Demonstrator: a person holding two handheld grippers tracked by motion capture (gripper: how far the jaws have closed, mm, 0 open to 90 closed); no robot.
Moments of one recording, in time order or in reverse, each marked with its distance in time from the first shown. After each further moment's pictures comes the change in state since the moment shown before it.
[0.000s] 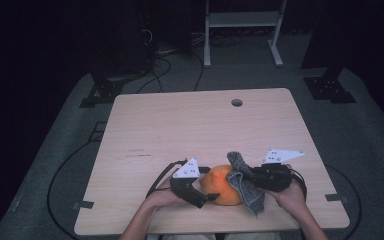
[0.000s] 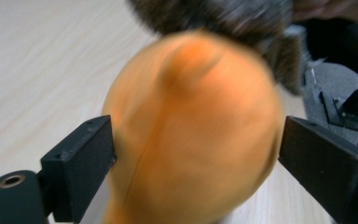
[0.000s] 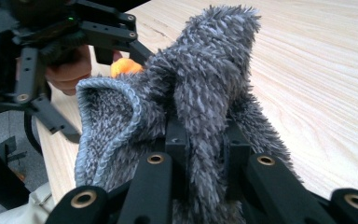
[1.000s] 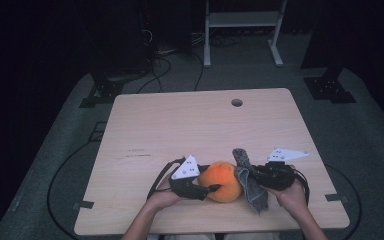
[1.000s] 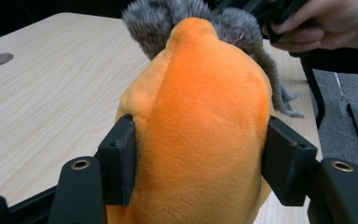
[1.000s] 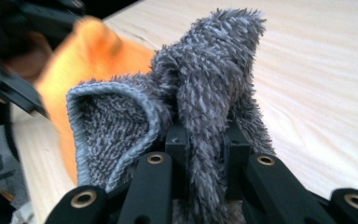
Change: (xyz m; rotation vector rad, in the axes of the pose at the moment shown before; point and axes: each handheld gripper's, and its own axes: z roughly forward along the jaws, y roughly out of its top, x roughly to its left) left arm -0.011 0.016 -0.011 -0.078 0.094 0.044; right arm -0.010 -0.008 -0.001 -0.022 -0.061 0.064
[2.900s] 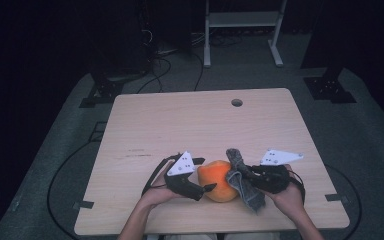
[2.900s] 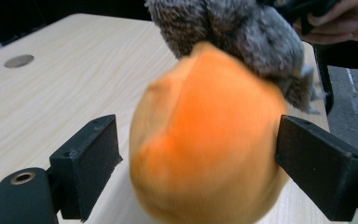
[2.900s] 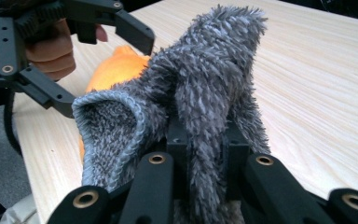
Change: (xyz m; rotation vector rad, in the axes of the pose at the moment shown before) left arm 0.008 0.003 -0.010 0.021 0.024 0.016; right arm 0.028 0.015 -0.002 -0.012 -0.025 -0.118
